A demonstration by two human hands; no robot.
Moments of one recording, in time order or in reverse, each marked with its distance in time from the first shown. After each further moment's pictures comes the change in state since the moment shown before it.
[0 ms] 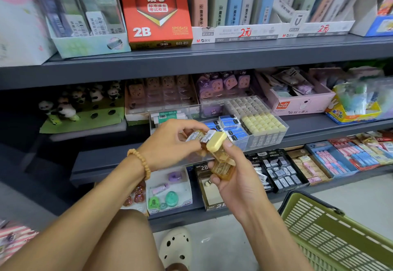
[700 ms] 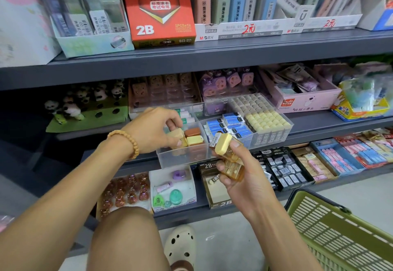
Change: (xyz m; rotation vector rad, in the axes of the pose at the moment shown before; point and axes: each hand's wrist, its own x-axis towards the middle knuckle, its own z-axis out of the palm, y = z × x) left_hand 0.010 -0.007 -0.045 0.609 -0.030 -0.063; right_hand 0.007 0.004 -0.015 0.040 0.003 -0.002
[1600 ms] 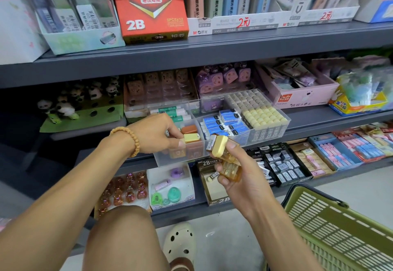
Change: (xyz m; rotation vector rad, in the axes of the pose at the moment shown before) left_hand 0.008 0.004 0.009 0.034 -0.212 0.045; right_hand -0.004 0.000 -0.005 -0.028 -0.004 0.010
